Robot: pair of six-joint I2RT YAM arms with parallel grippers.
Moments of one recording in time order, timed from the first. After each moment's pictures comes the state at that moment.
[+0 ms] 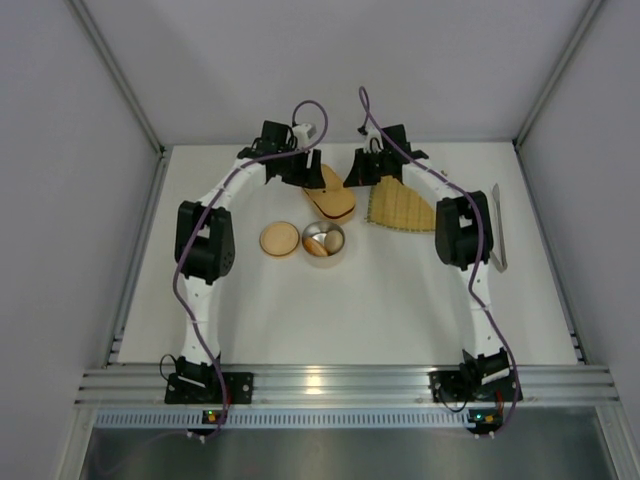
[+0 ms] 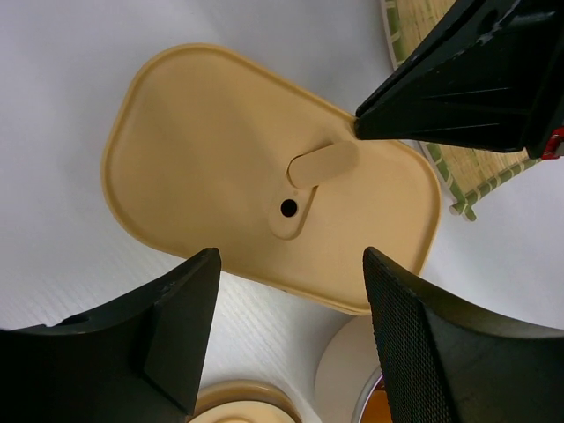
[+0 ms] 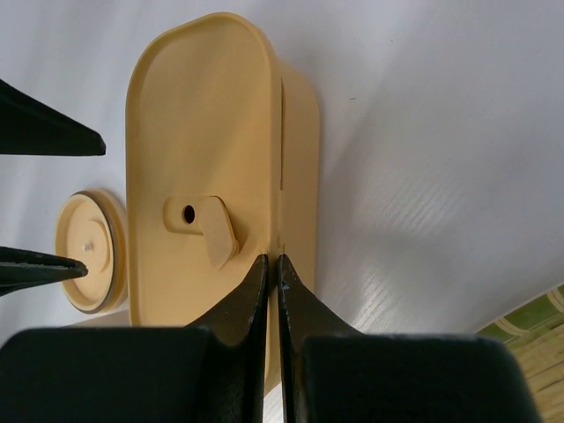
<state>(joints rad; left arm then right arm) -0.30 2.24 1.95 -0.48 0.45 -0.05 0.31 2.43 2.07 -0.38 -0.60 0.20</state>
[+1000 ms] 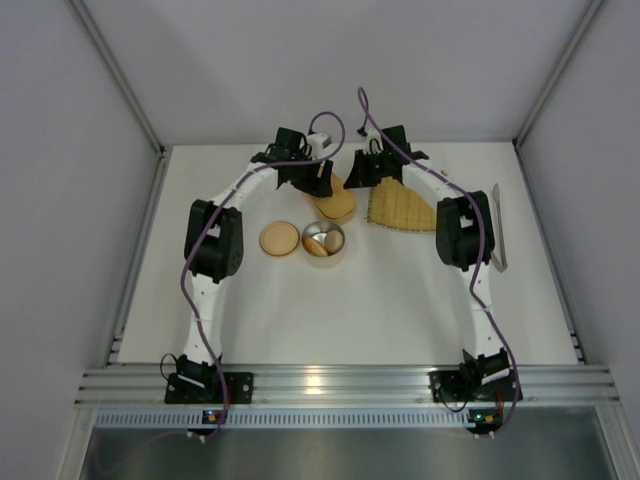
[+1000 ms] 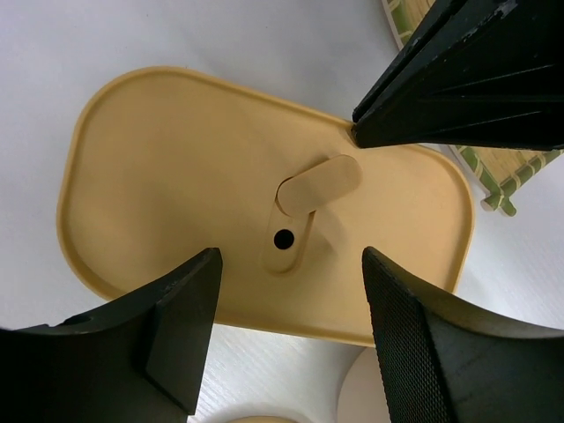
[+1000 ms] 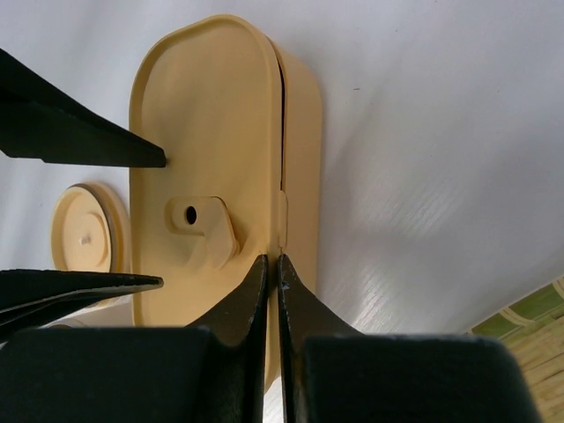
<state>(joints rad) -0.35 2.30 1.96 -0.47 0.42 0.07 0.32 2.41 2.03 -0.37 -0.59 0.18</state>
